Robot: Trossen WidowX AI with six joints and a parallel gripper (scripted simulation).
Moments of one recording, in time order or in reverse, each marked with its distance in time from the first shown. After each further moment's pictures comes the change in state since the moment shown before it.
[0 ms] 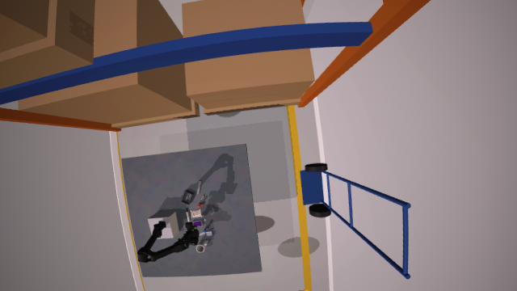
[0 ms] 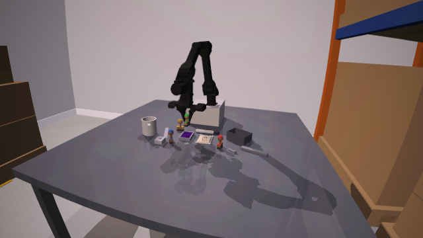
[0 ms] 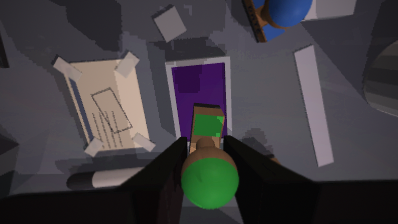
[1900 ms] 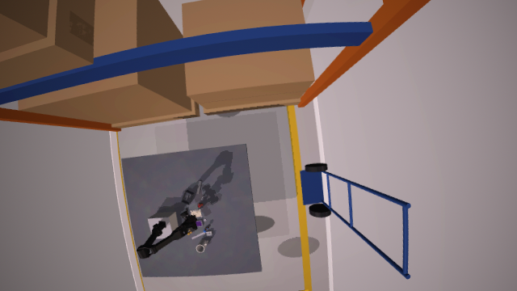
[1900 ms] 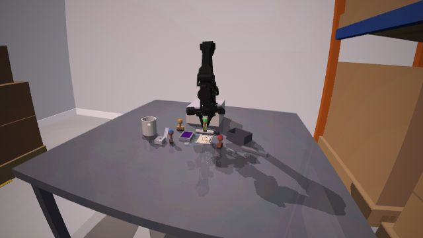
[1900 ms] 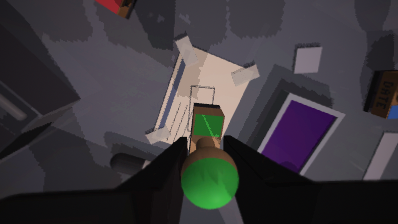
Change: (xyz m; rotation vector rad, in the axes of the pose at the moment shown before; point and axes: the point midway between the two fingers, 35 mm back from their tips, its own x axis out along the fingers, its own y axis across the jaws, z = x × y) arm 0.016 0.098 -0.006 -0.449 -0.013 0.013
